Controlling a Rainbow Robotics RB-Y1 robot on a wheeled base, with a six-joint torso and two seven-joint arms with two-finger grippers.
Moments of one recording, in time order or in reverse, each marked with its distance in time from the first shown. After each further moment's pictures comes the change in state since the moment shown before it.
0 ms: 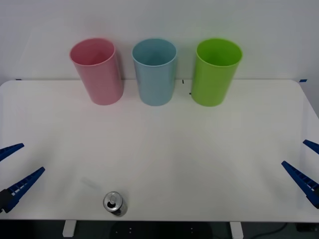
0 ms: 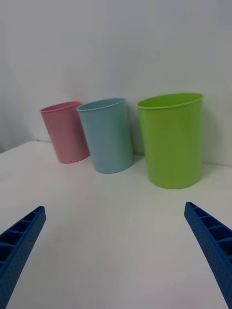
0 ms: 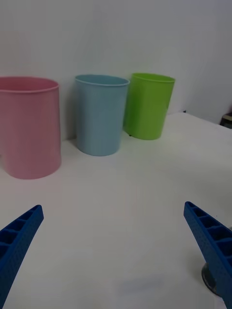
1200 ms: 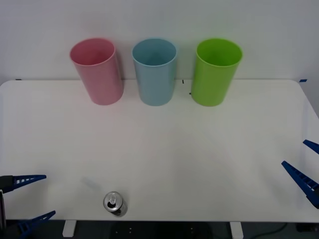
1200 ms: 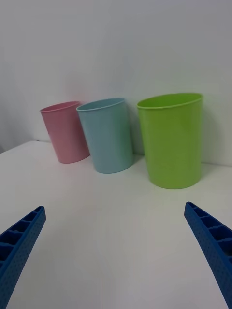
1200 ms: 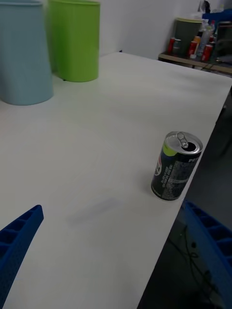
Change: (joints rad) right arm 0.000 0.000 0.000 0.000 0.000 0.000 0.000; left arm -0.068 0.241 -0.300 0.280 0.051 -0.127 -0.321
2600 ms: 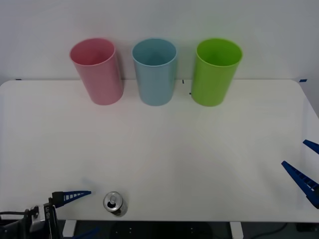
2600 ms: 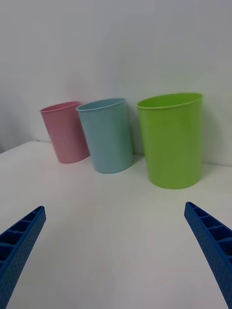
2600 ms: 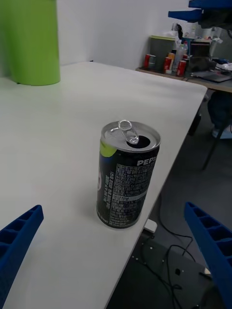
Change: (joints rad) right arm 0.000 0.000 0.000 0.000 0.000 0.000 0.000; left arm -0.072 -0.255 -0.142 0.118 -0.112 0.000 -0.169
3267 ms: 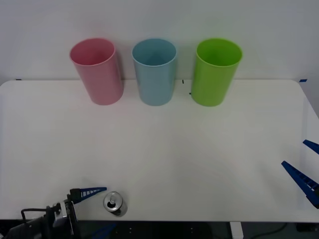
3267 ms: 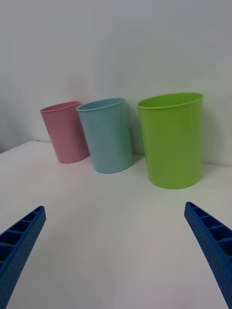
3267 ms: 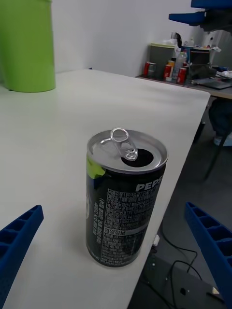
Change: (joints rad) right arm 0.000 0.000 0.000 0.000 0.000 0.000 0.000; left arm -0.052 -0.110 -0.015 0.042 -0.059 0.028 -0.042
